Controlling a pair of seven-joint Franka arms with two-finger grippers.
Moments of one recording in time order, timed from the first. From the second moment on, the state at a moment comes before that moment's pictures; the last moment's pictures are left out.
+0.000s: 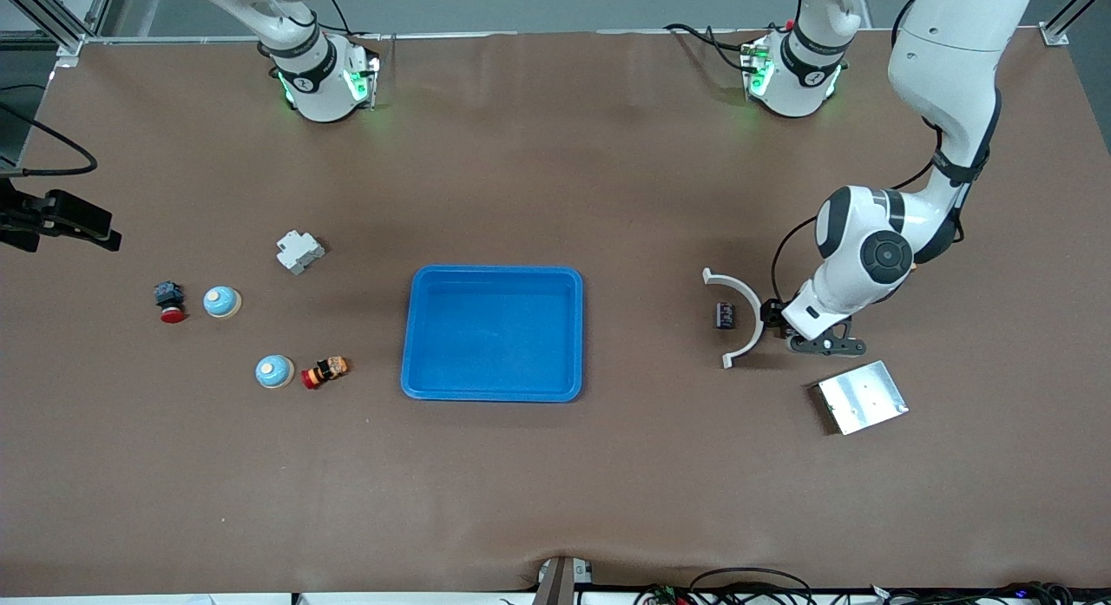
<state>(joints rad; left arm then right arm) -0.12 0.46 -0.04 -2.15 0.02 2.59 -0.10 -0.06 0.21 0.04 -1.24 -0.01 1.40 -0.02</state>
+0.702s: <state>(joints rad) -0.12 0.41 -0.05 -1.99 0.02 2.35 -0.10 -0.06 0.21 0.04 -1.24 -0.01 1.41 -0.02</state>
